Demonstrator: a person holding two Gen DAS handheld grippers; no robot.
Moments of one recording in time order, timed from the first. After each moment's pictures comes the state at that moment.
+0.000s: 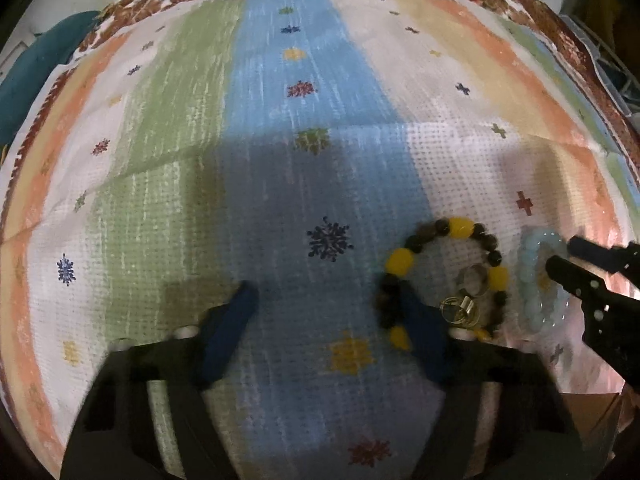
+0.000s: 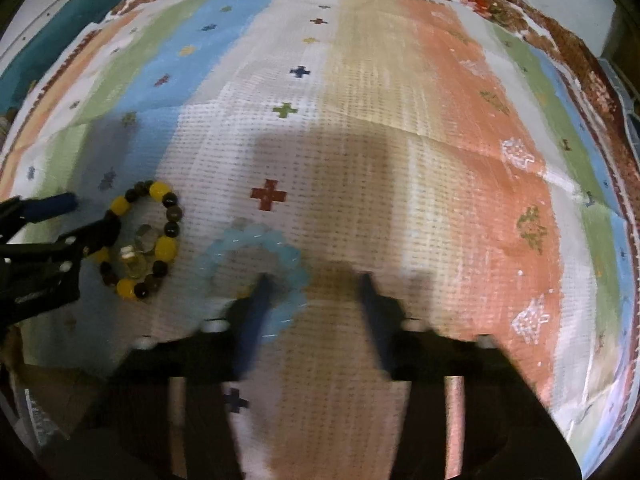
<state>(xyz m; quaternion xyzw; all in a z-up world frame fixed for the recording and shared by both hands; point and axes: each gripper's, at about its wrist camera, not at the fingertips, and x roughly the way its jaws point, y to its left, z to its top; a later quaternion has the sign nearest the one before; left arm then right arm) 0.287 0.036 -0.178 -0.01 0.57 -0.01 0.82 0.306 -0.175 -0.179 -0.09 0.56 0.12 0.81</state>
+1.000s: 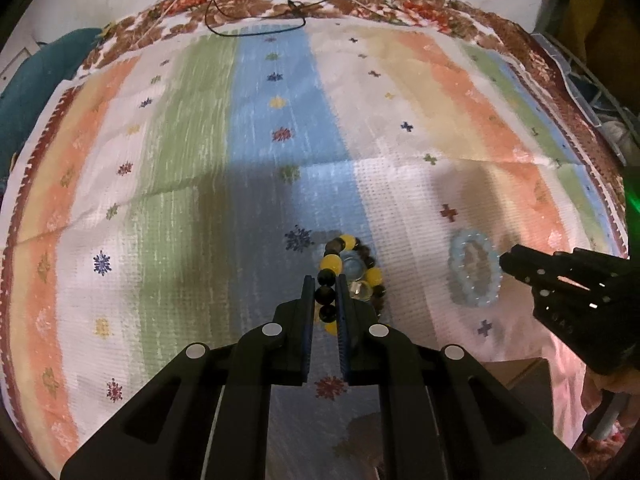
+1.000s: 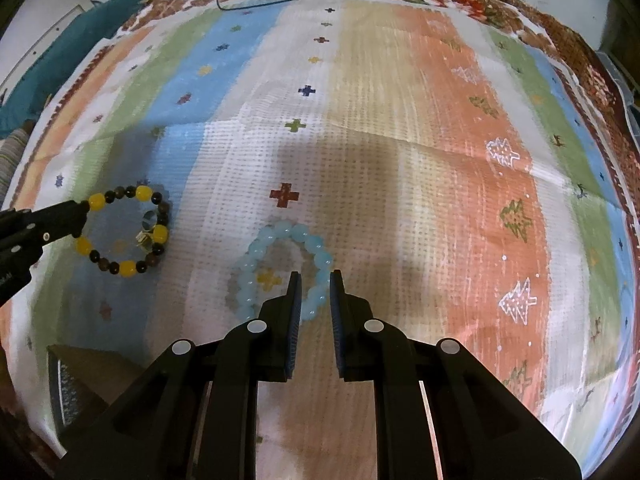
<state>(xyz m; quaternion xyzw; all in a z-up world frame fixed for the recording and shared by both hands) 0.254 0.027 -0.115 -0.03 0.54 -0.04 0.84 0.289 -0.186 -0.152 -0.07 0.55 0.14 0.82</state>
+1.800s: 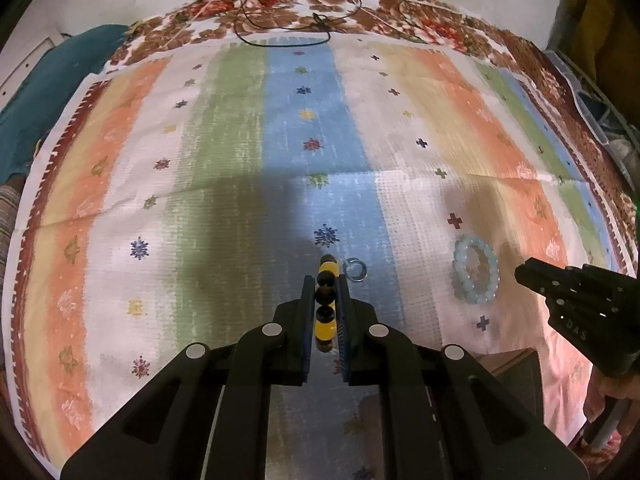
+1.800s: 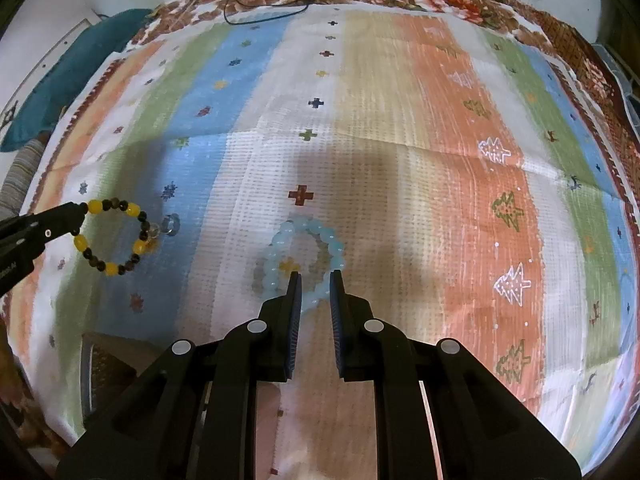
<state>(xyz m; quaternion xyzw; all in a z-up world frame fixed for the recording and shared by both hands) 0.235 0.046 -0.090 -0.04 0.53 -0.01 0.85 0.270 -0.191 -0.130 -0.05 0.55 0.15 0.82</state>
